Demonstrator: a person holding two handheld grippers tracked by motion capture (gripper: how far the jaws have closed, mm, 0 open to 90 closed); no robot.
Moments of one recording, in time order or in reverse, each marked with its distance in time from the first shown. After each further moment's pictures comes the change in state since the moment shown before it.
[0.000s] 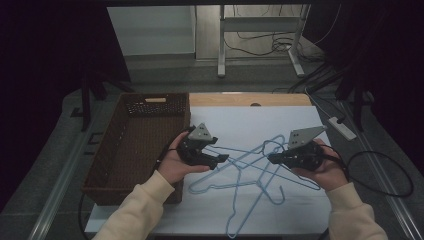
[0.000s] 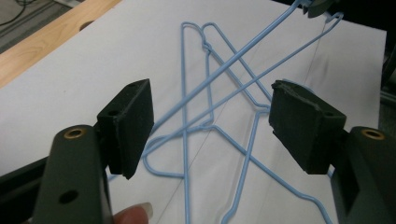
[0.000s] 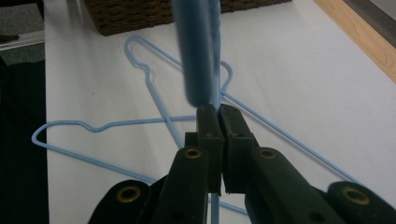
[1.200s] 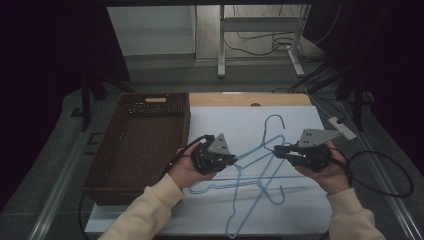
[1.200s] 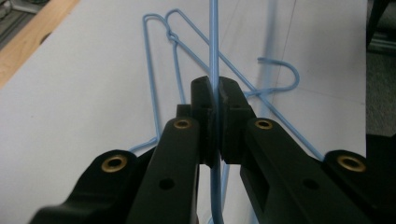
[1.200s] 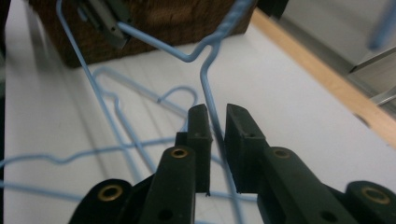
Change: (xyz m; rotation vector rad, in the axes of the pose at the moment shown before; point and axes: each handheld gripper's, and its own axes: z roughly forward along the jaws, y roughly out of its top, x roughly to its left) left arm -0.031 0.011 0.011 0.064 -0.029 0.161; right arm 0.001 -0.014 -0.013 -0.170 -0.154 0.042
